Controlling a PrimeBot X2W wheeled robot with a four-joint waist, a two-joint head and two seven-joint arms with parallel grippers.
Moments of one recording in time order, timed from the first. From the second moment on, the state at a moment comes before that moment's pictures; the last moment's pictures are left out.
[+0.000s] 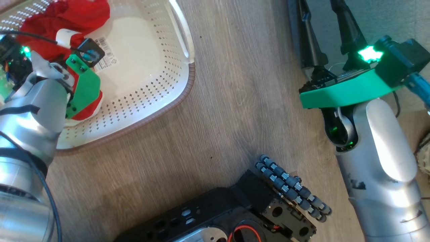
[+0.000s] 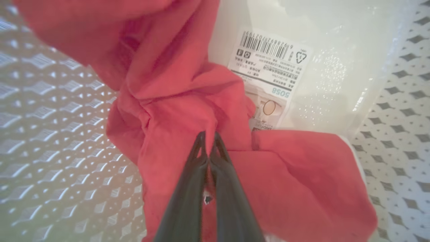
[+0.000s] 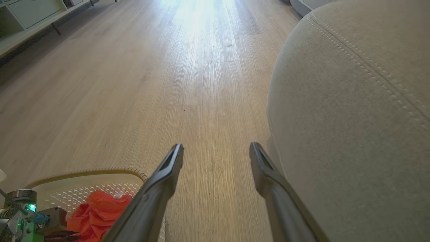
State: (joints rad) left arm -1.12 0.26 -0.64 1.28 0.25 -0.07 0.04; right arm -0.59 -0.06 0.19 0.14 0.34 0.13 -0.26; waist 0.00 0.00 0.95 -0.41
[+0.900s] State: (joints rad) left arm -0.91 0.05 -0.58 1.25 0.04 -0.08 -0.24; right arm -0.49 -0.06 0.08 0.29 0.16 0.13 -0.26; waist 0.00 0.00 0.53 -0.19
